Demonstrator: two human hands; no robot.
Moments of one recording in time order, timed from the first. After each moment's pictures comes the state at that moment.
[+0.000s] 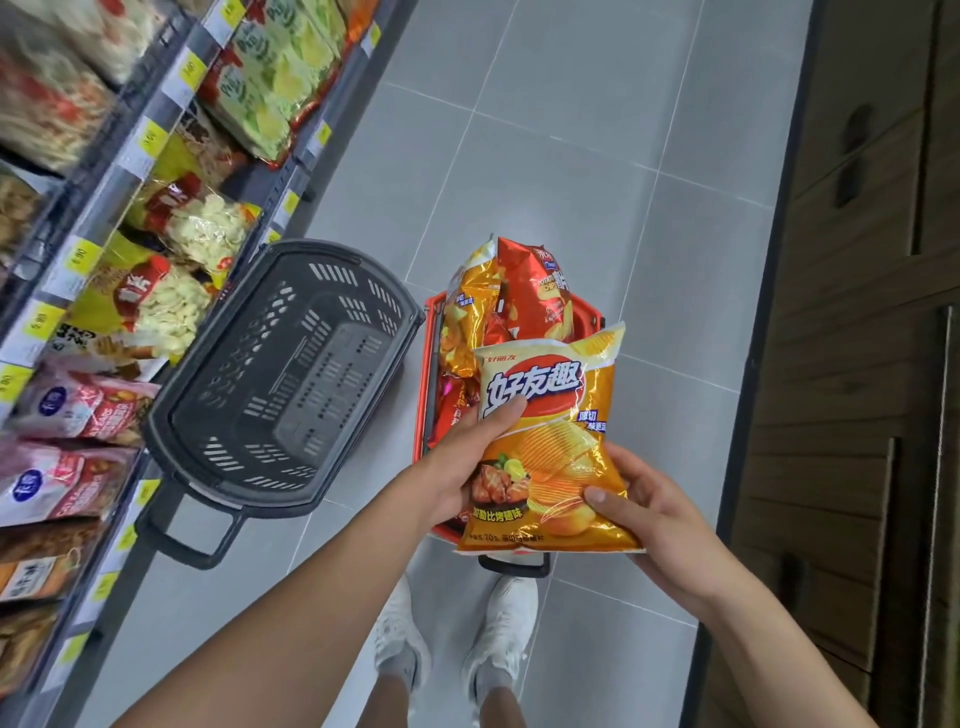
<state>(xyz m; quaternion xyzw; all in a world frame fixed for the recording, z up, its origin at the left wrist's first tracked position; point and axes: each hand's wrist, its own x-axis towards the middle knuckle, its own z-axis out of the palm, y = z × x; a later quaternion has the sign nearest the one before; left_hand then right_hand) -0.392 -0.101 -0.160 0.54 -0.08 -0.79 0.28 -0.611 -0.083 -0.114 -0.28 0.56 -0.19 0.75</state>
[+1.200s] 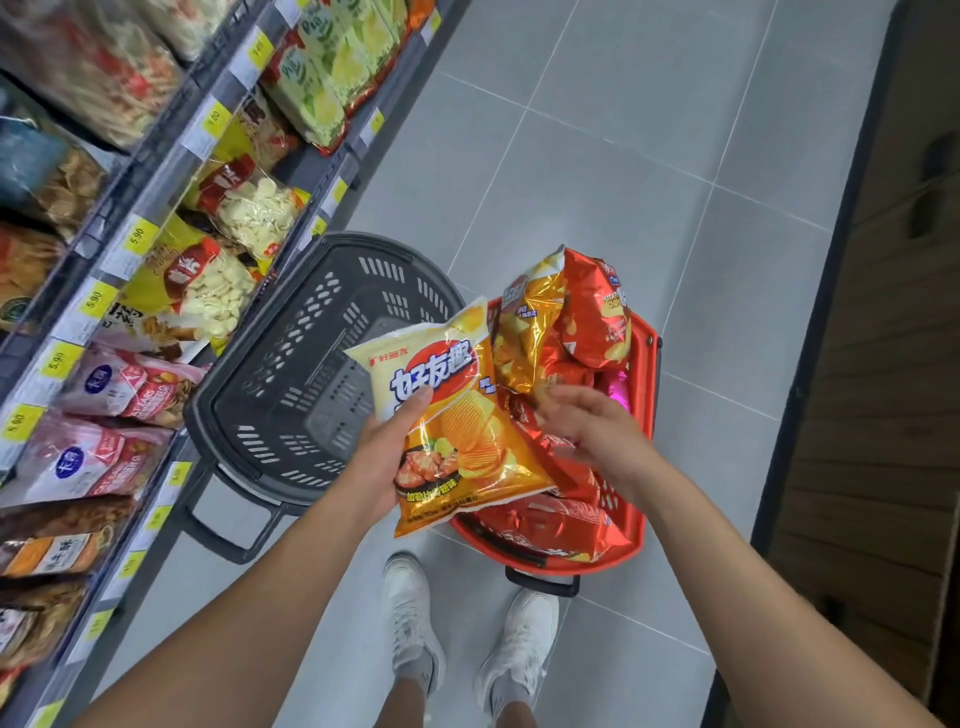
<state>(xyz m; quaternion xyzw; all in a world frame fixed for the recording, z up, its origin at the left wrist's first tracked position) -0.263 -0.085 -0.205 0.64 0.01 -0.64 0.42 -0.499 -0.173 -0.192 -0.35 0.61 -0.11 0.70</state>
